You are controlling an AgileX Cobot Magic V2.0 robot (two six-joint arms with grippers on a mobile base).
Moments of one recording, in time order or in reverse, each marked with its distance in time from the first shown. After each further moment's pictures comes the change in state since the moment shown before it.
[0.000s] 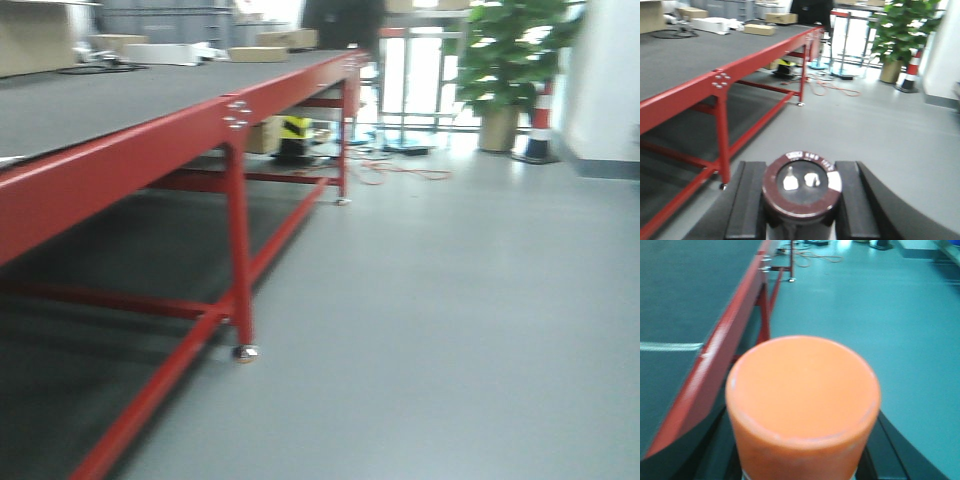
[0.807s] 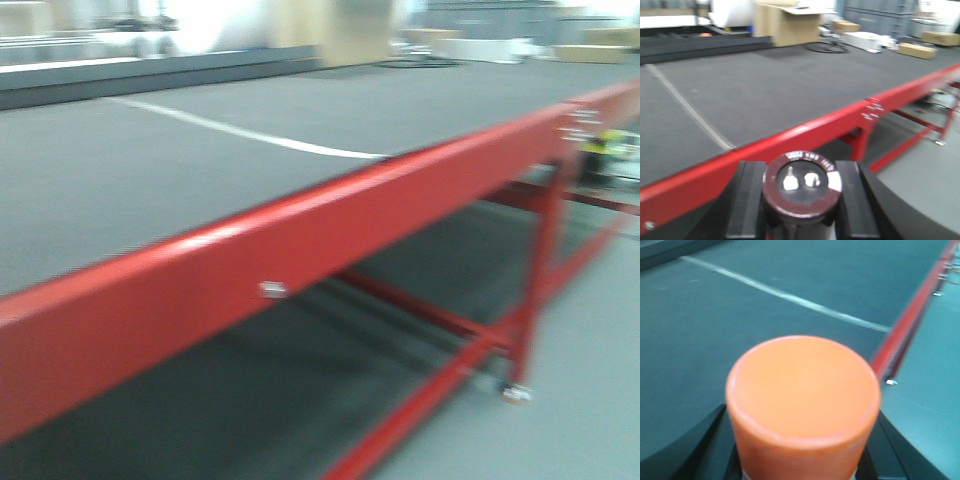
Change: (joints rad) left arm 0.000 0.000 0.000 0.000 0.000 0.000; right arm 0.000 0.000 0.000 0.000 0.000 0.000
